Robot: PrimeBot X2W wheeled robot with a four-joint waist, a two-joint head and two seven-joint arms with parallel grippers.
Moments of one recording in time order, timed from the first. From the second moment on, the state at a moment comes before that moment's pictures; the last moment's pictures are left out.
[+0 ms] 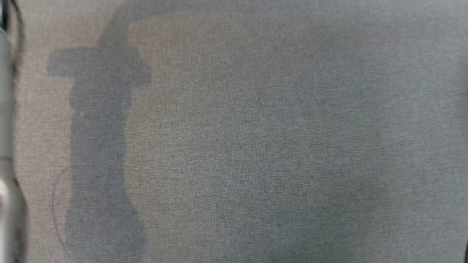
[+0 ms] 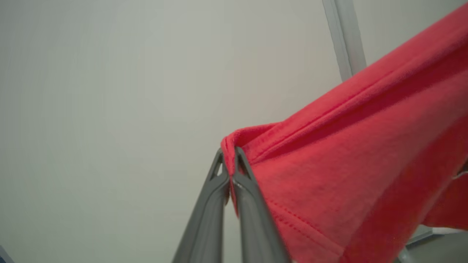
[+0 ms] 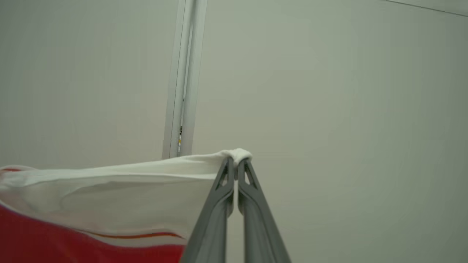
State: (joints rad) left arm -1.33 0.28 -0.15 0.81 0.02 -0.02 -0.26; right arm -1.36 -0.20 -0.08 0.55 0.06 0.13 -0.26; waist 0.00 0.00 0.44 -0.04
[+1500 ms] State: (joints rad) left arm 0.13 0.05 0.11 0.67 -0.18 -0.02 -0.26; right arm 0.18 -0.10 0.14 0.50 0.31 0.13 -0.26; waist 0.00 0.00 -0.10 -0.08
